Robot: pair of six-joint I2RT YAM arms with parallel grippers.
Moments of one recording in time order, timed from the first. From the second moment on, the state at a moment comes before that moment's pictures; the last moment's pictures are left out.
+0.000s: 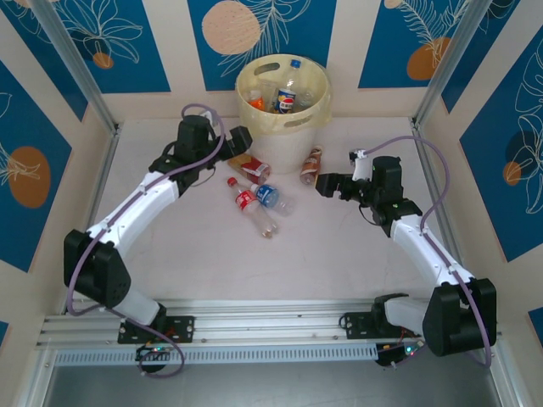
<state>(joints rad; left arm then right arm) -0.45 1.52 1.33 -0.31 0.06 -0.69 0.15 1.17 0.79 -0.14 -0.48 0.31</state>
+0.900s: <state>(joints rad) -0.47 1.77 1.19 -0.45 0.11 -1.02 0.15 1.14 0.75 -0.11 -0.45 0.34</state>
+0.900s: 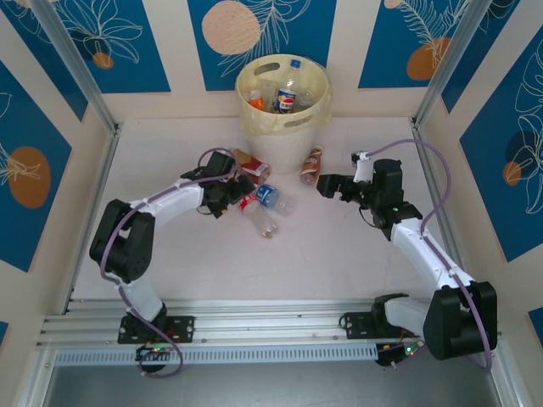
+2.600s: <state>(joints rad) -0.45 1.63 1.10 -0.16 0.16 -0.74 0.15 1.10 0.76 -0.15 -0.43 0.33</state>
